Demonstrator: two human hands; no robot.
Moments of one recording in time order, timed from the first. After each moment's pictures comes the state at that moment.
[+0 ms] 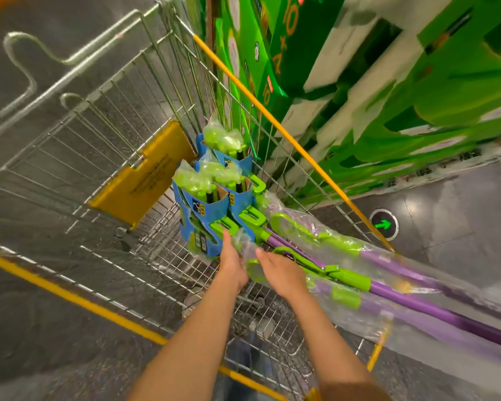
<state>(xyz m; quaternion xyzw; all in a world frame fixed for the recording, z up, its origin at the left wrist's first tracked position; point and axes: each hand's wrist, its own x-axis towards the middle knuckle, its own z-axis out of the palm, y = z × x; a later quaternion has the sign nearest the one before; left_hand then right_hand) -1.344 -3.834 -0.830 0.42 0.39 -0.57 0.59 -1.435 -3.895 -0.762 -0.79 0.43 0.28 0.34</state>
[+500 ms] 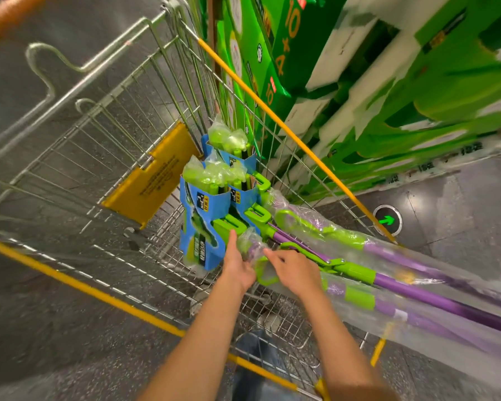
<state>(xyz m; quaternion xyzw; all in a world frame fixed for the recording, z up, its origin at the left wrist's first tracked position) -1.343 -3.817 -0.815 0.37 0.43 -0.57 0.59 -1.449 -3.895 -0.755 -0.82 0.43 0.25 0.29</state>
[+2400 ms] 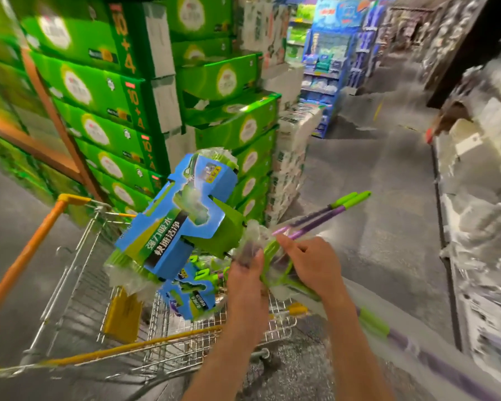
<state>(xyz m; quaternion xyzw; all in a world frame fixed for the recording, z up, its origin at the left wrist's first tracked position) -1.452 -3.602 -0.412 0.41 -0.18 -0.65 0.61 -1.576 -3.654 -0.400 -0.67 0.64 -0.30 0.22</state>
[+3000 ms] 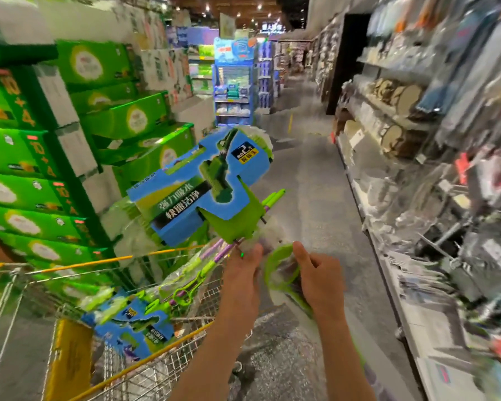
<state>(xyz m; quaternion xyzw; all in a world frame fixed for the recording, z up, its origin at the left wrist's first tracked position) -1.537 -3.534 -0.370 0.33 -0.37 -0.69 0.53 -1.666 -3.504 -0.379 -0.43 0.70 -0.55 0.18</state>
